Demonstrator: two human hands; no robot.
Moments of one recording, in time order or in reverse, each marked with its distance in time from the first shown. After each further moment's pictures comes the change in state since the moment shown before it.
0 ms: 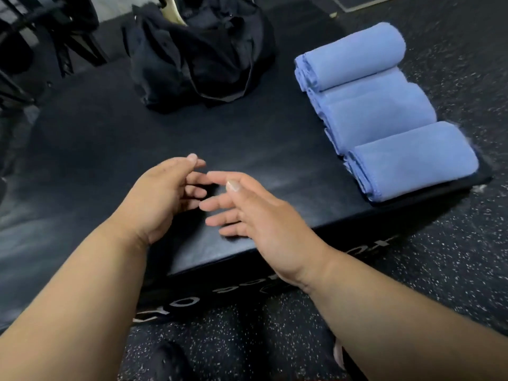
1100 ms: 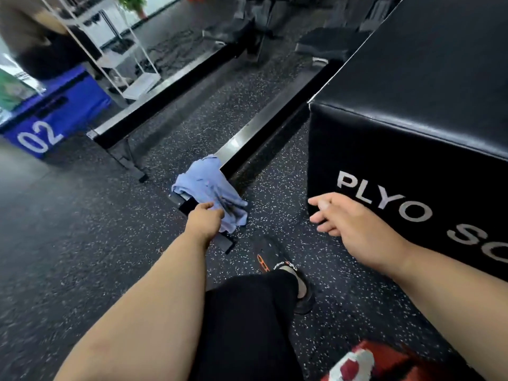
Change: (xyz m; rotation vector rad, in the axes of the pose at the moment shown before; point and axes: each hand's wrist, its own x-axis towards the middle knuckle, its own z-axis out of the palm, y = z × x) left_hand -0.400 -0.390 -0.321 -0.085 0.976 -0.615; right_hand -0.112 0.158 0.309 -0.687 -0.664 0.159
